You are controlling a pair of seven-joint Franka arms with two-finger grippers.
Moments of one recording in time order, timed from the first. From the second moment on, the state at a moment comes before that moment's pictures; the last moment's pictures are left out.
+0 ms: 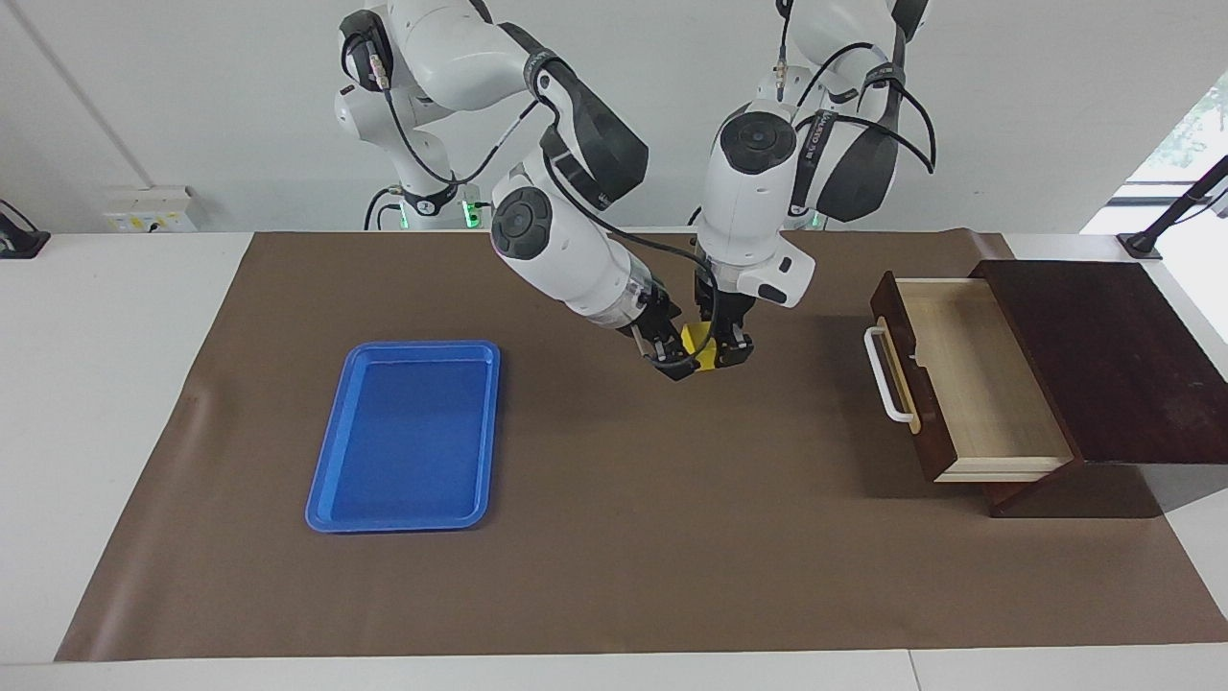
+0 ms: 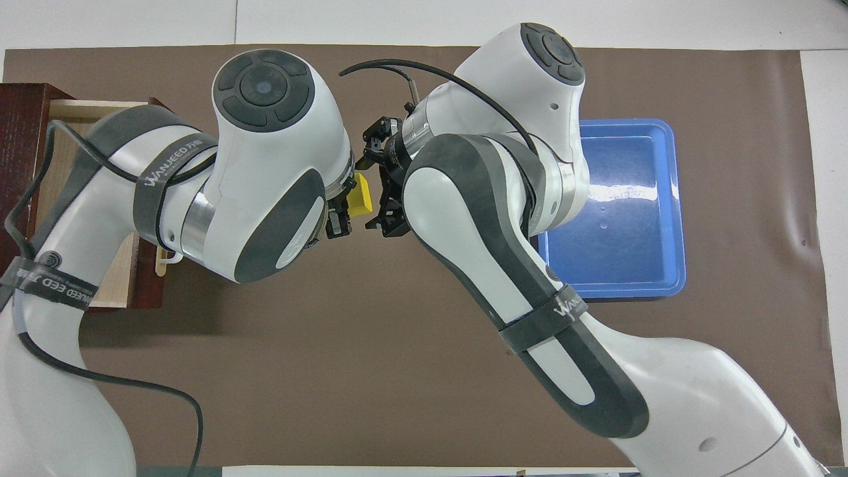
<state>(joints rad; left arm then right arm) -0.48 0.31 -0.09 -1.48 0.05 1.76 -2.30 0.53 0.55 -0.05 -1.23 0.68 1.85 1.72</state>
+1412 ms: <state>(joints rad) -0.48 0.31 -0.09 -1.48 0.05 1.76 -2.31 0.53 0.56 -0.05 -1.22 0.70 1.88 1.71</state>
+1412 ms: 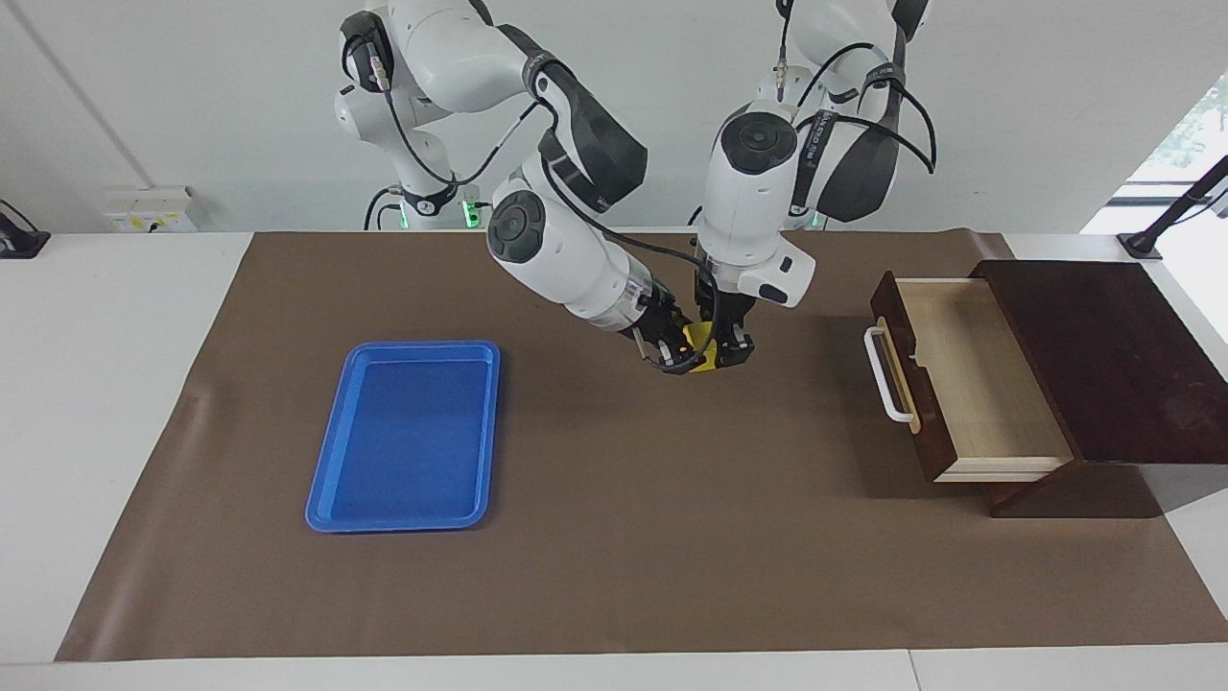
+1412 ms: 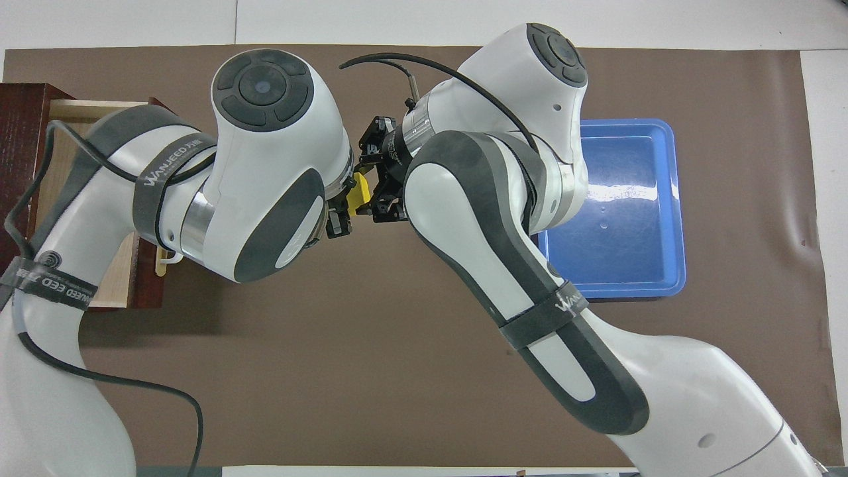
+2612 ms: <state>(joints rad) -0.46 0.30 -0.07 -1.47 0.05 1.76 -2.31 0.53 0.56 -0.05 -1.22 0.70 1.88 1.70</state>
